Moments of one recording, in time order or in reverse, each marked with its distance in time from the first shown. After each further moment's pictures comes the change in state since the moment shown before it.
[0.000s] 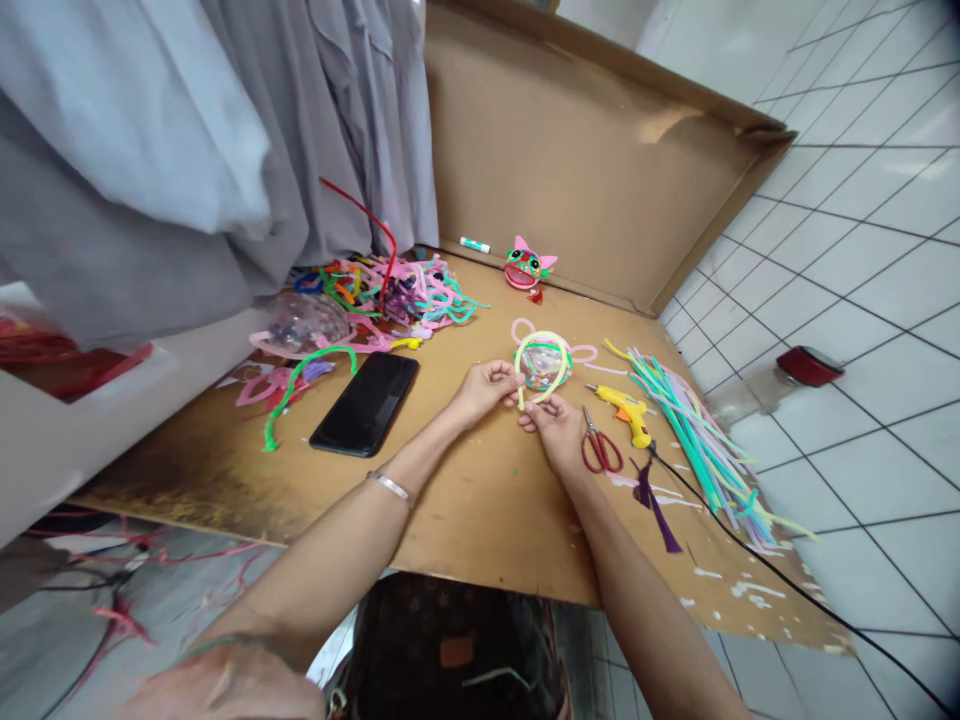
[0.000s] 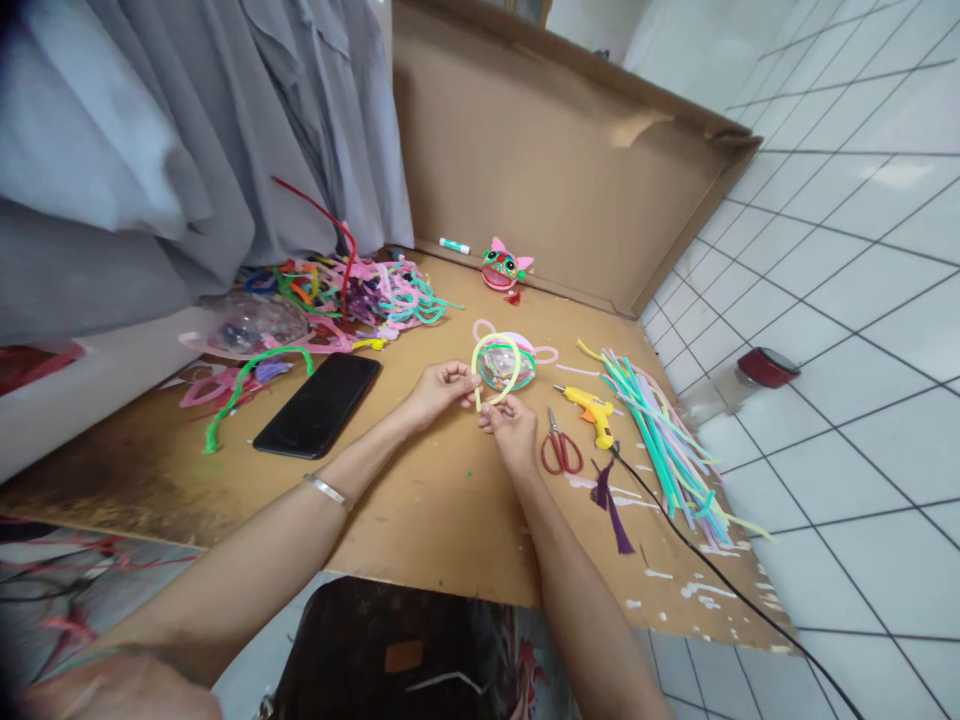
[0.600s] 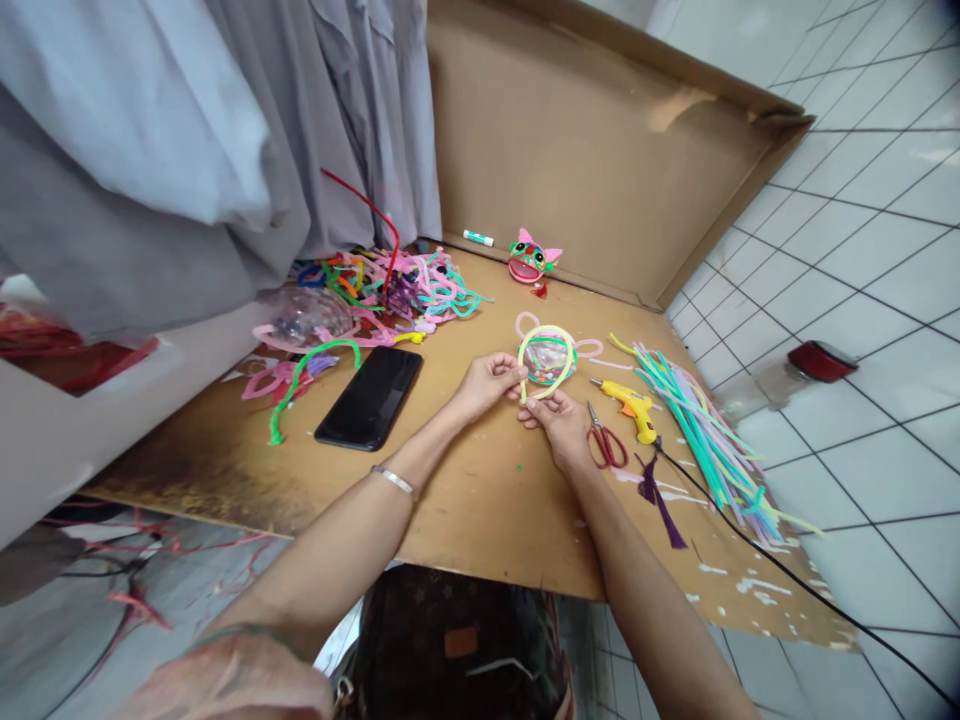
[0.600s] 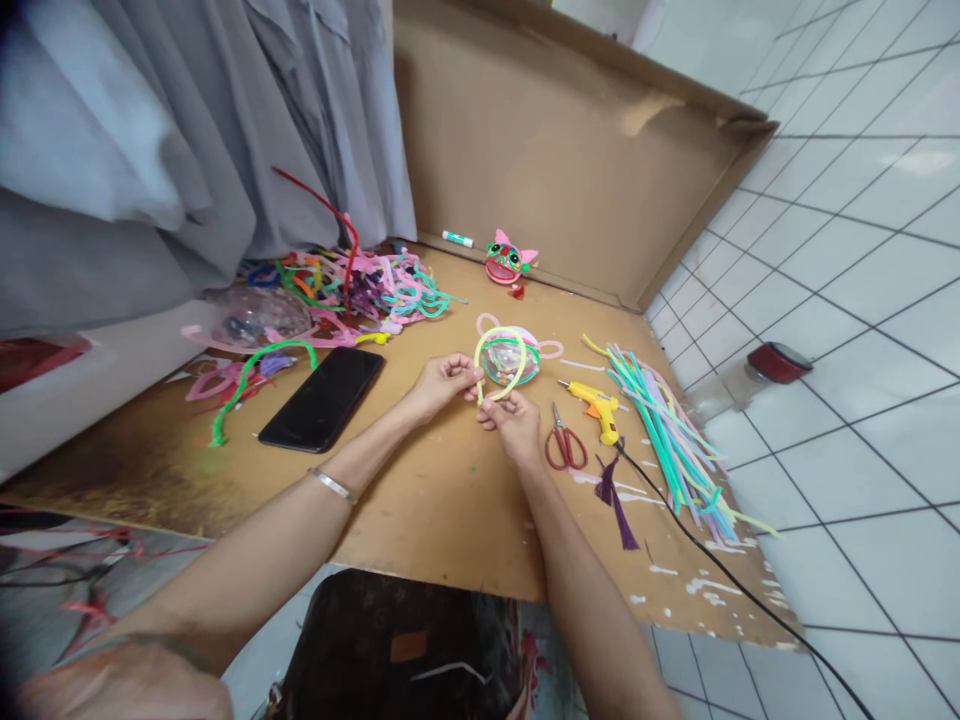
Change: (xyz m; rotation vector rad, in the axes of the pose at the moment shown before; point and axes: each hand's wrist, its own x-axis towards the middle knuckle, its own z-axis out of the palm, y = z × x) left_hand -0.002 0.004 0.001 -0.003 0.009 0.001; right_hand 0.001 0.001 0.001 0.121 -0.058 0.119
